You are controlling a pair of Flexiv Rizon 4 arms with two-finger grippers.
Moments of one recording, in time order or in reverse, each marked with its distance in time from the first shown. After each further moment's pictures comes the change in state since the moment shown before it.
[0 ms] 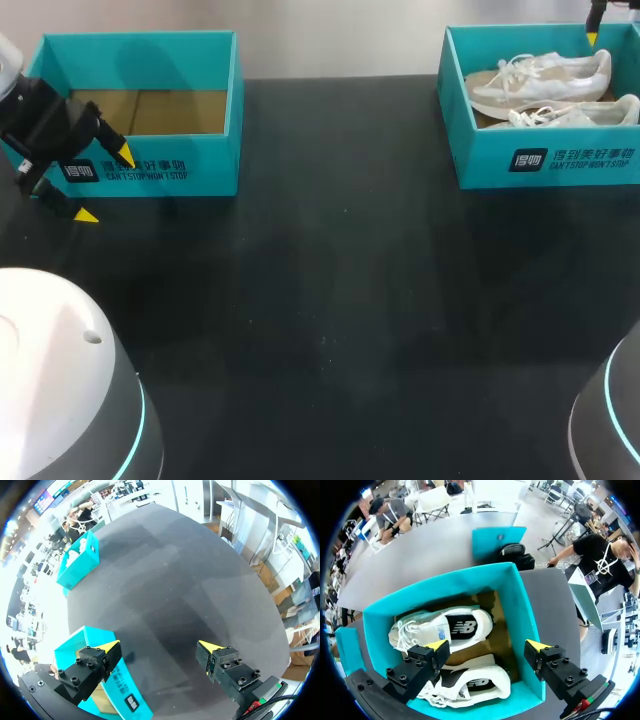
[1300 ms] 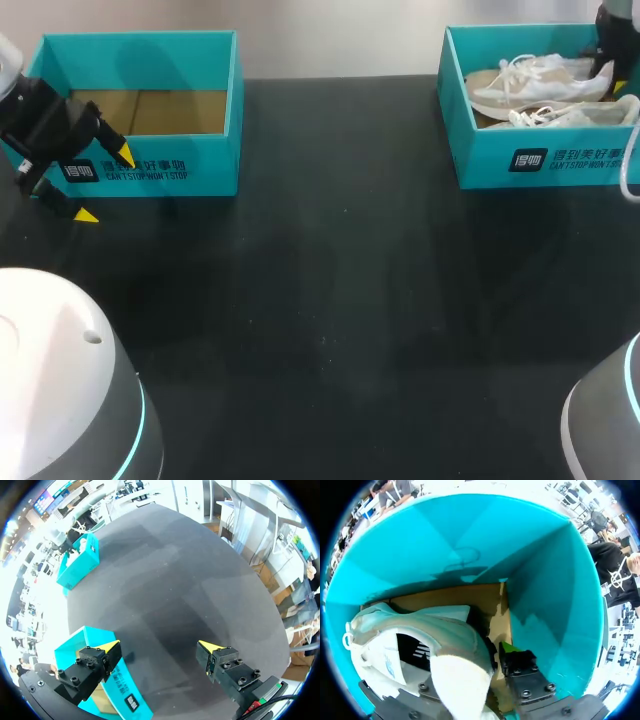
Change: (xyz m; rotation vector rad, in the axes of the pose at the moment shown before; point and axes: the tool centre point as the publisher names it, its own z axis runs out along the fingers) left arm 0.000 0.000 0.000 0.000 0.000 0.000; right arm -0.013 0.008 0.132 0.079 -0.031 -0.139
